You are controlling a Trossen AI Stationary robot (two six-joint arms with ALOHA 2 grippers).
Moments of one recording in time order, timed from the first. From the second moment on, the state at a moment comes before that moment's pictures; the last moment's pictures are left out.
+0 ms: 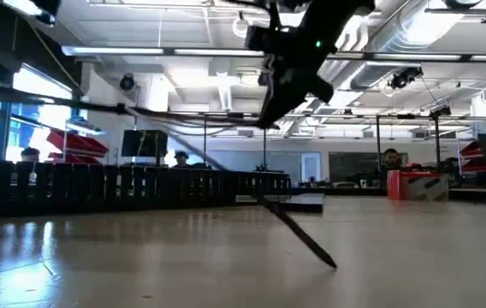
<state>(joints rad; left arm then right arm) -0.74 1.73 1.25 -1.27 -0.19 -1.35 0.01 1.79 1.31 -0.55 0.36 -0.37</state>
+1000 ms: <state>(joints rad) -0.82 1.73 1.07 -1.13 -0.13 -1.44 -0.17 1.79 1.30 -0.57 0.18 -0.38</state>
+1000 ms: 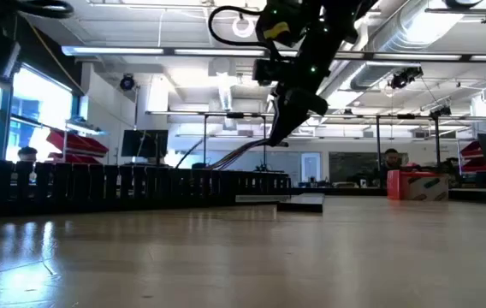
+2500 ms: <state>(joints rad) -0.88 1.73 1.31 -1.25 -0.46 -1.78 -0.13 1.48 0.86 -0.34 -0.18 -0.20</state>
